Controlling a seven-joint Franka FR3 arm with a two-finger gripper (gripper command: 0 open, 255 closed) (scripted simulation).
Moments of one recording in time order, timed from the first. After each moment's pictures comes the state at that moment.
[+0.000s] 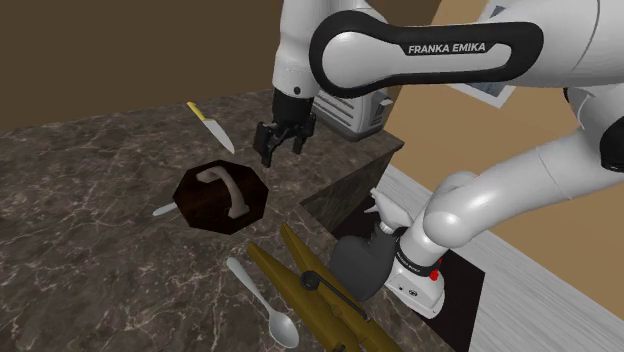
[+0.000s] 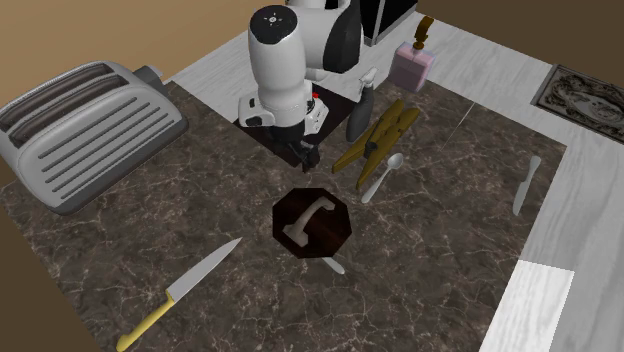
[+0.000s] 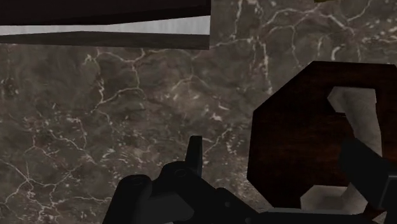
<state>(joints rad) 0.01 -0.47 0.49 -2.28 0.24 1.87 0.45</state>
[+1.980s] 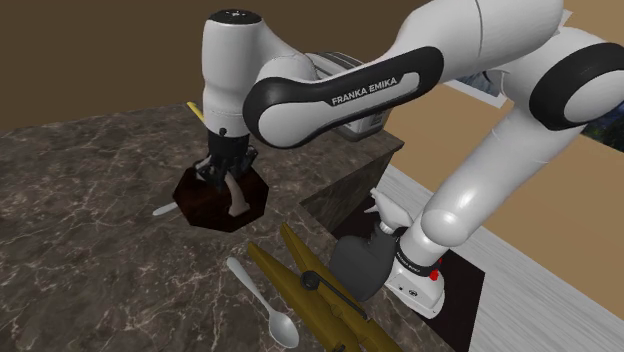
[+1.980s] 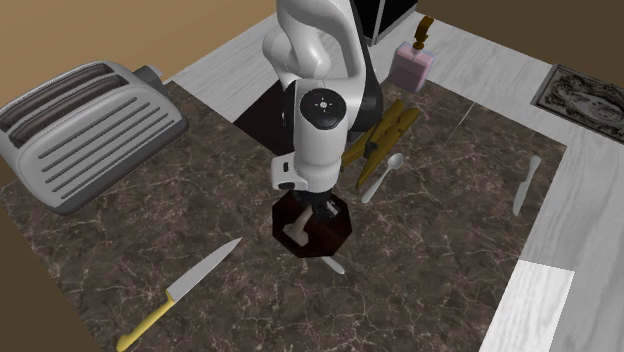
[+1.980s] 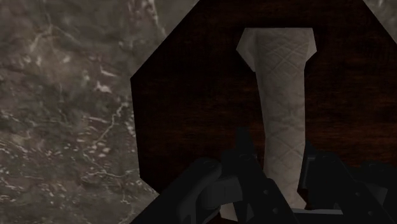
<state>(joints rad) -0.04 -0.07 0.73 -2.11 -0.02 2.13 0.80</state>
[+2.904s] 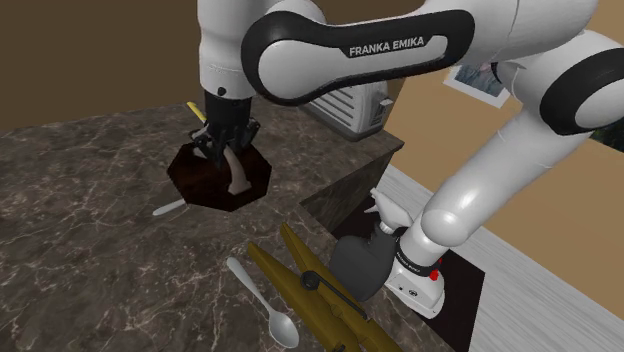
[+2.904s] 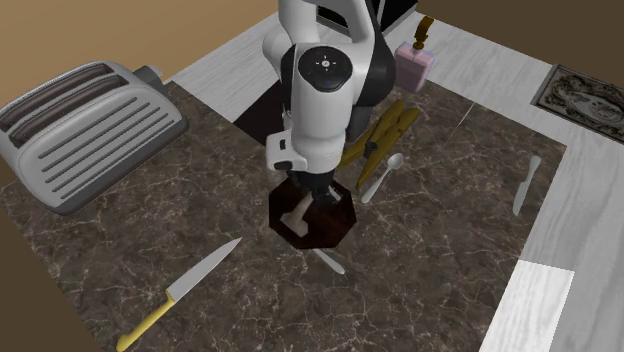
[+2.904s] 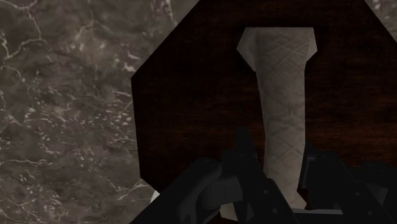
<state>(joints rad) -0.04 -0.12 0.71 -1.98 0.02 1.95 0.76</state>
